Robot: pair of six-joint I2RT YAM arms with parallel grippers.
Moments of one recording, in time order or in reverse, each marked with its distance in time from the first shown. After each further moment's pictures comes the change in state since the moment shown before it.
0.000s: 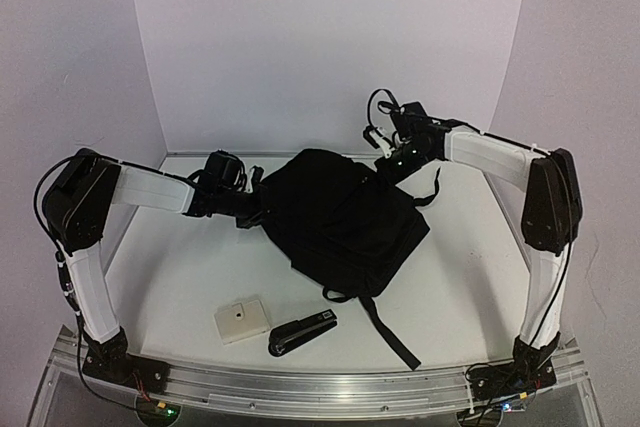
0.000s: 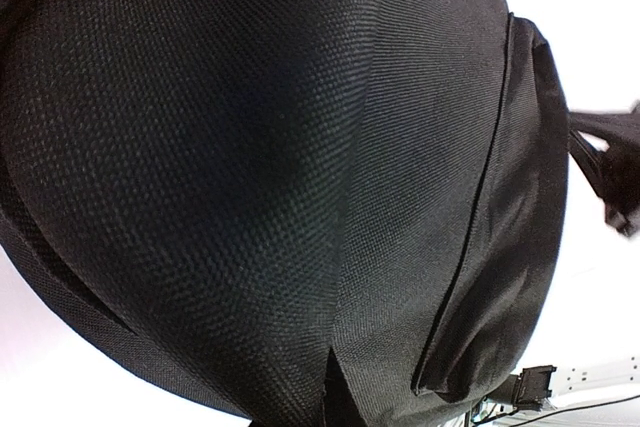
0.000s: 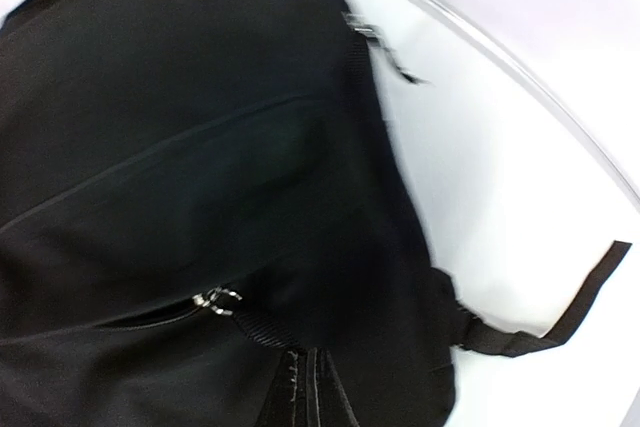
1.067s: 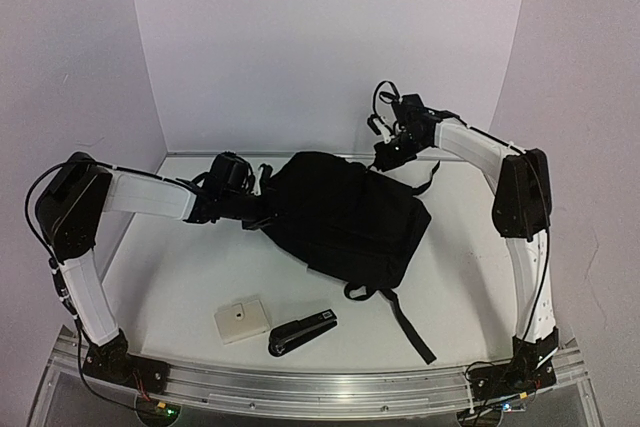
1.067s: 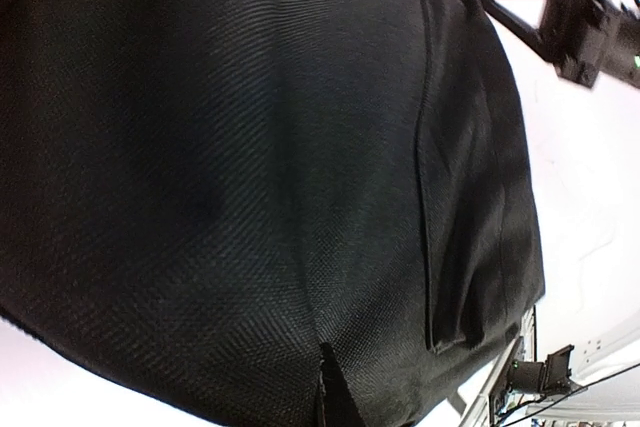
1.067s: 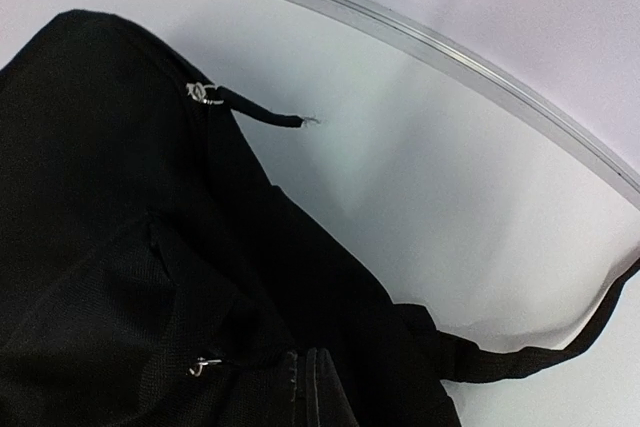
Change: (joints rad) left arm -0.084 -0.062 -0.034 0.018 -0.090 0.050; right arm -0.098 0.267 0.354 -0.070 -0.086 0.070
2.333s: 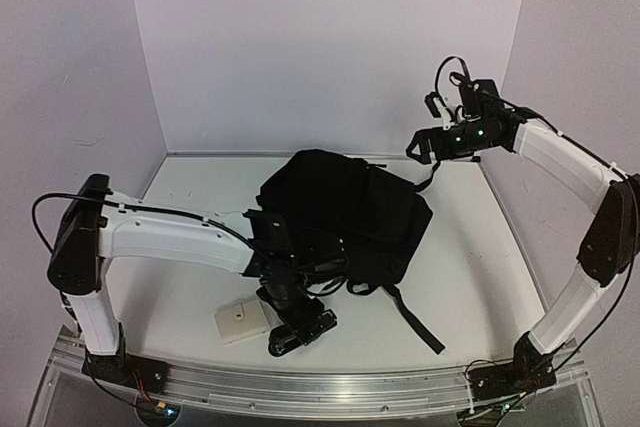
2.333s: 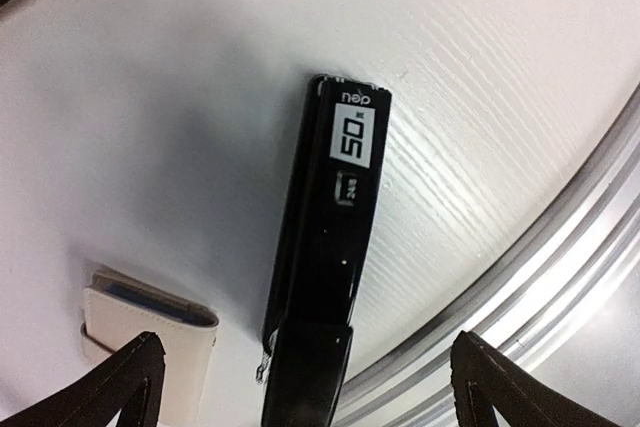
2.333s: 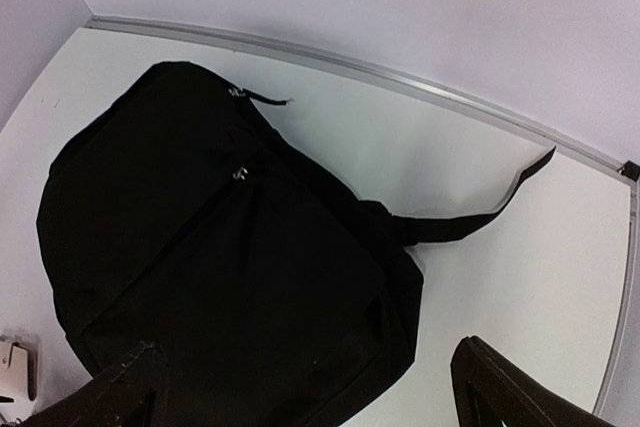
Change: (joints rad) left arm -0.675 0.038 0.347 -1.067 -0.424 0.265; right arm -0.075 -0.638 -0.539 0.068 -0.042 0.099
